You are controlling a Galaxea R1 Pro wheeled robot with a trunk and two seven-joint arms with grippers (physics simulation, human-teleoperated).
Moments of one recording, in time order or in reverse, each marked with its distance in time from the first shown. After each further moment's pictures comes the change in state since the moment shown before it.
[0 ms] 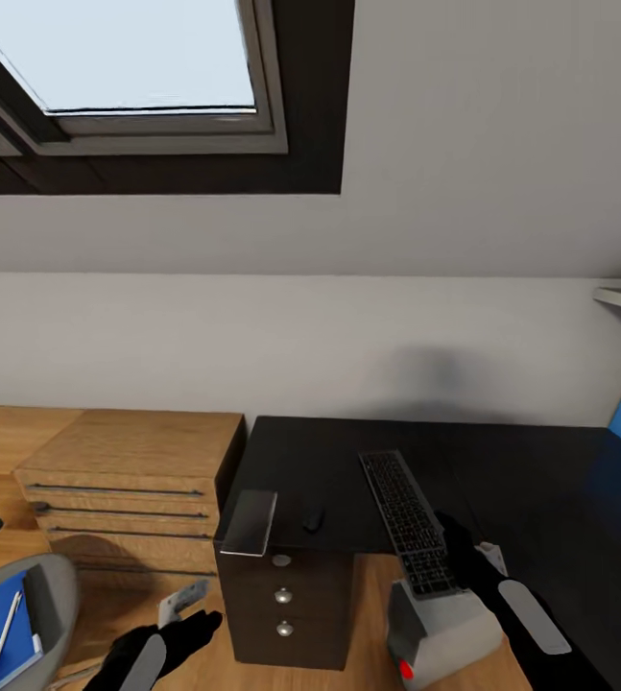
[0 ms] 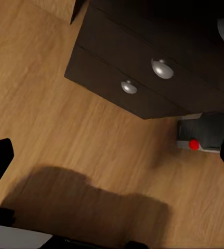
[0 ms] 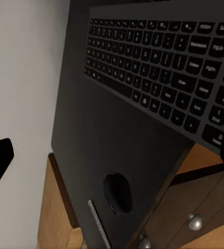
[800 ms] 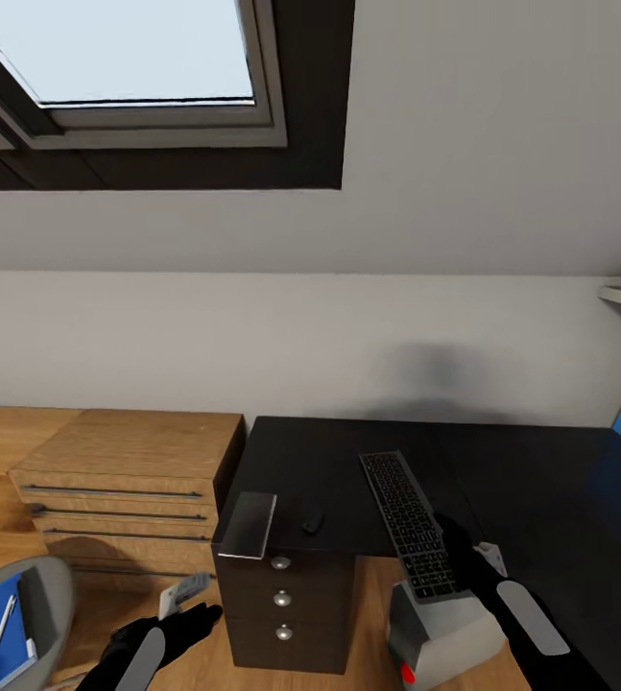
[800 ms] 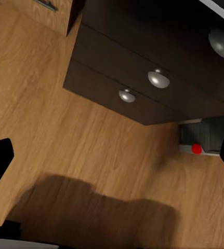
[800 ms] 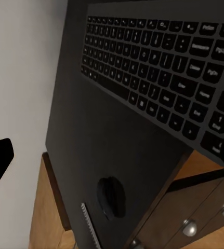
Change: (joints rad) left arm 0.001 0.018 -0.032 -0.049 -0.007 0.026 0.006; right arm 0.001 0.002 0.002 0.001 0.032 0.001 0.004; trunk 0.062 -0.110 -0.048
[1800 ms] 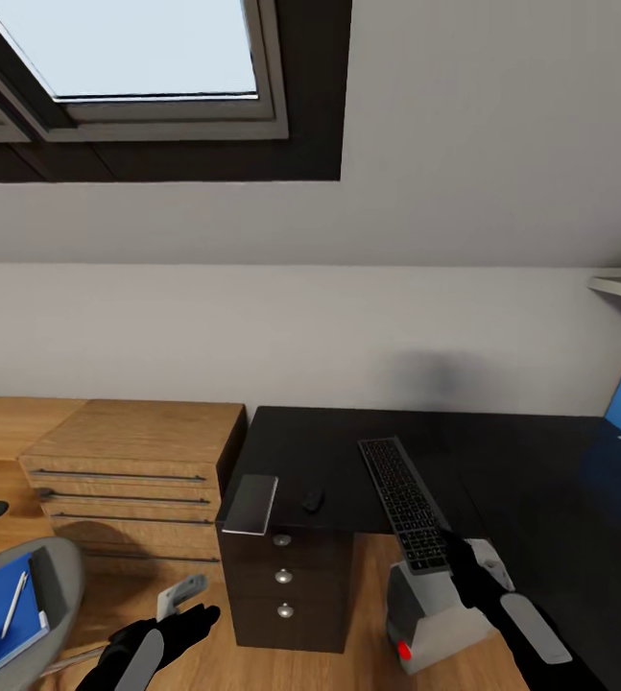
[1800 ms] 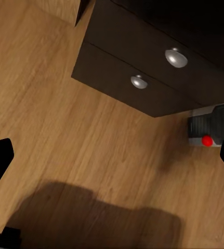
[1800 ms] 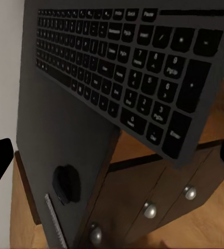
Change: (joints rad) left arm 0.000 0.003 0.003 0.012 -0.003 -0.017 0.001; right arm 0.000 -0.006 -0.008 0.077 0.000 -0.002 -0.003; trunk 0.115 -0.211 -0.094
